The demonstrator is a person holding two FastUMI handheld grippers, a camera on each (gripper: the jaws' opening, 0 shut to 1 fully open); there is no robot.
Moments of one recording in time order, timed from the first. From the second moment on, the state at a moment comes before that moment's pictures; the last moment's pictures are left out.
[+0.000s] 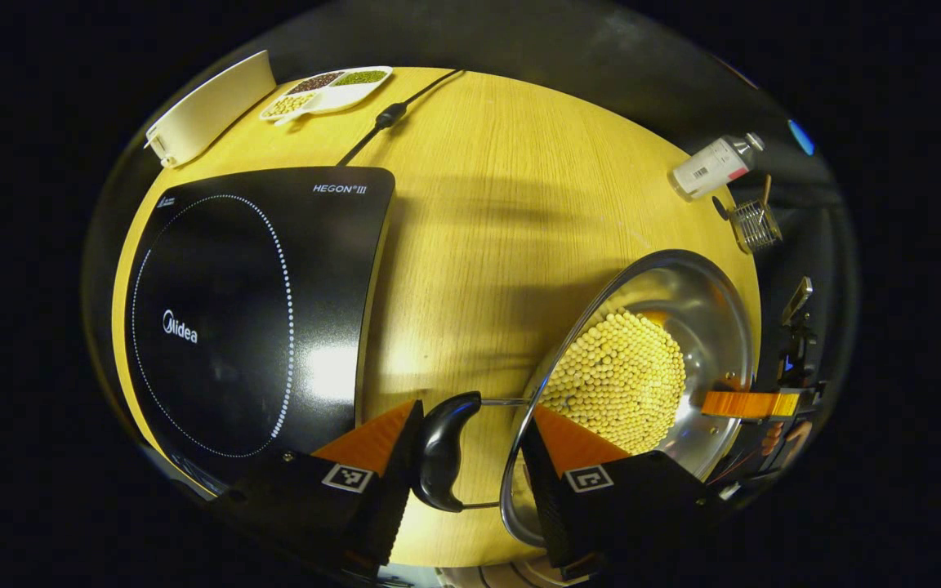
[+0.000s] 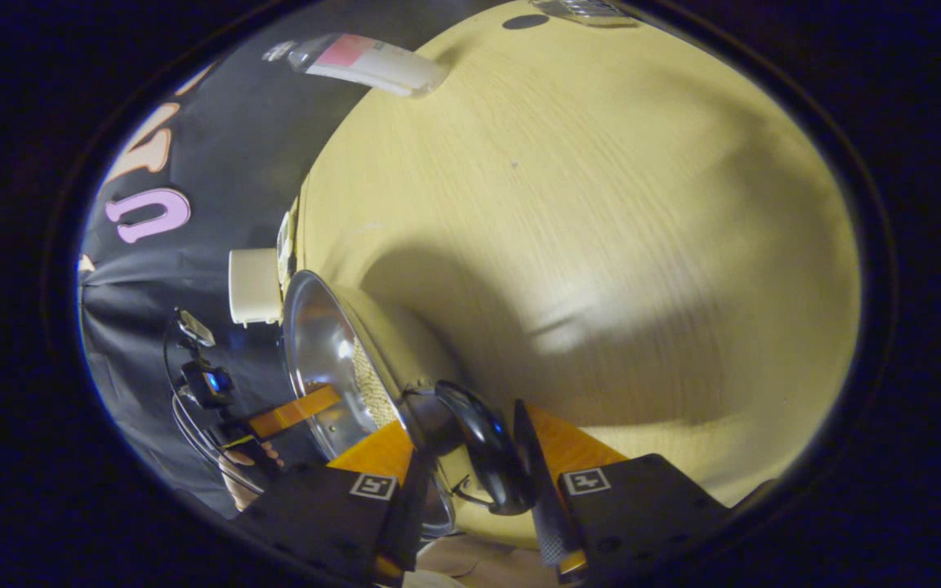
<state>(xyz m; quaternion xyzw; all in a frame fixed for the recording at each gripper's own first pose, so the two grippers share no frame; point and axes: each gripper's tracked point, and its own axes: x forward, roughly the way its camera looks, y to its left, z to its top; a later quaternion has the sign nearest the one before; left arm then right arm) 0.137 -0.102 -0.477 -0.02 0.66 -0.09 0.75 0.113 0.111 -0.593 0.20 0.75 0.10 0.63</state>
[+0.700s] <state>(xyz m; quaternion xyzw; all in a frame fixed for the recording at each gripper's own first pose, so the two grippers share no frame) 0.127 -0.111 -0.465 0.01 0.64 -0.11 0.76 0.129 0.098 -0.580 0.16 0.70 0.12 0.69</state>
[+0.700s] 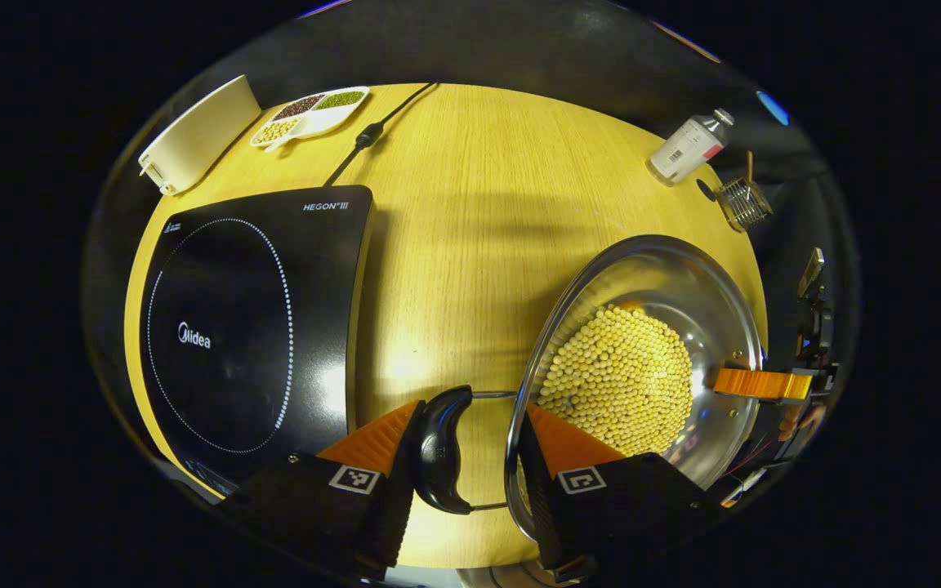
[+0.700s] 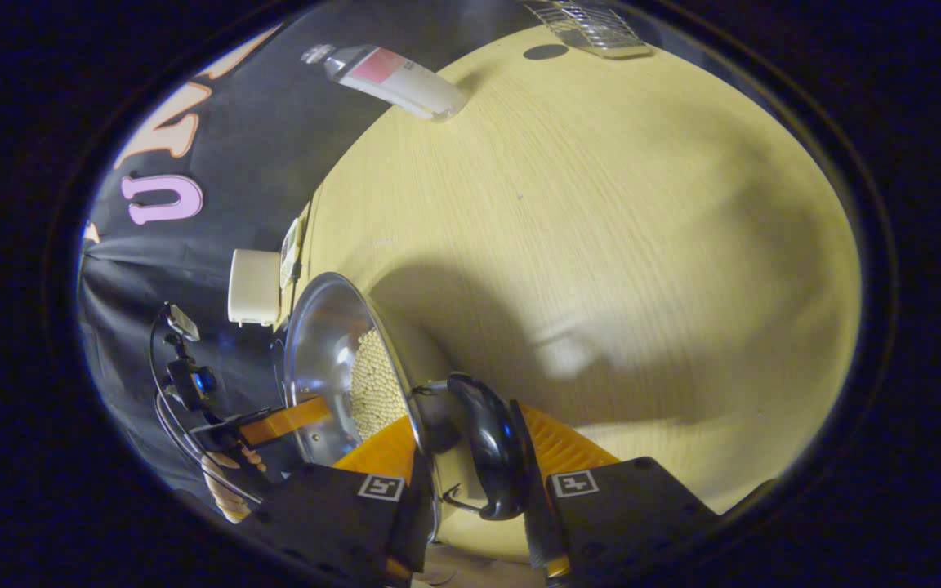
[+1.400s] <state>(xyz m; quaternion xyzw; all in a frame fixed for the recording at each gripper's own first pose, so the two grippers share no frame) 0.064 -0.120 -0.415 0.02 0.62 -0.13 0.77 0.083 0.067 -0.515 0.14 0.67 0.13 0.72</state>
